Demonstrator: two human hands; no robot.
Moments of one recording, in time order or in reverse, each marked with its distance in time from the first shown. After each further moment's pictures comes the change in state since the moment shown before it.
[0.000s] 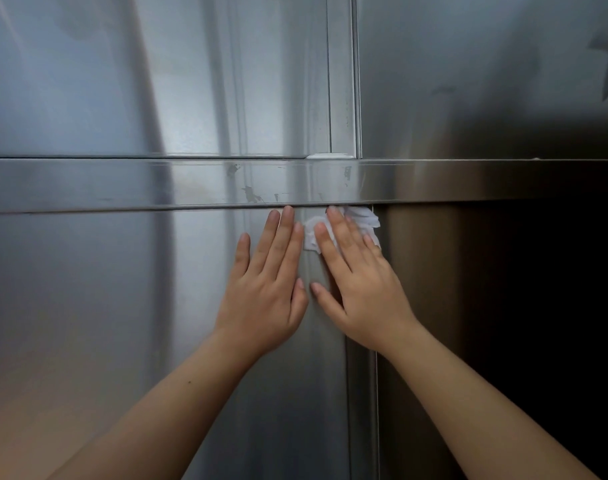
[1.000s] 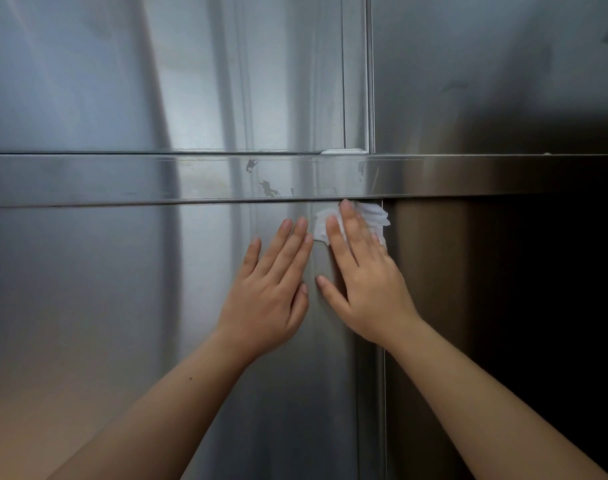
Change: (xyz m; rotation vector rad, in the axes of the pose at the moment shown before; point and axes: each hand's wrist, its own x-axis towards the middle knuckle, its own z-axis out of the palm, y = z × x) left_hand -0.015 -0.012 -0.012 -0.054 -0.089 0.061; right_hand 0.001 -0.014 0.002 0.017 -0.048 0.083
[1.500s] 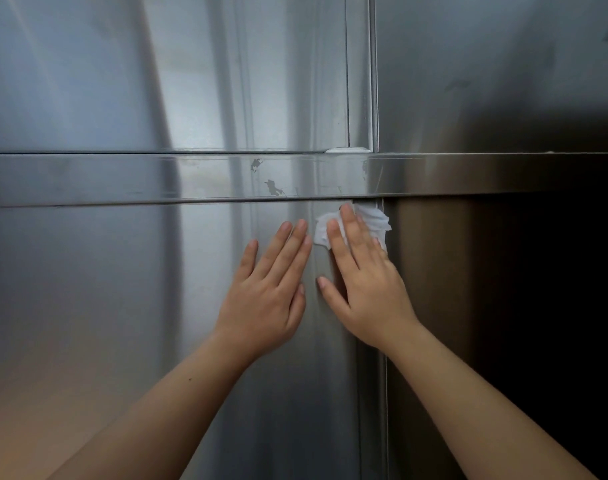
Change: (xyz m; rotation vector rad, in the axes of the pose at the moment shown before) left_hand -0.008 -0.006 -0.001 0.047 -0.012 0.003; right_hand -0.007 -0.008 0.005 0.020 0.016 0.015
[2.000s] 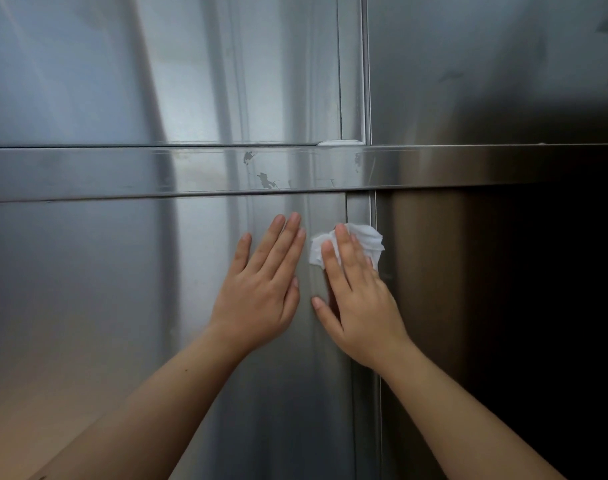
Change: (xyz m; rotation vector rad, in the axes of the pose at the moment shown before) left_hand -0.001 0.001 0.001 0.005 0.008 0.005; right_hand -0.031 -0.005 0.010 0.017 -0.024 -0.005
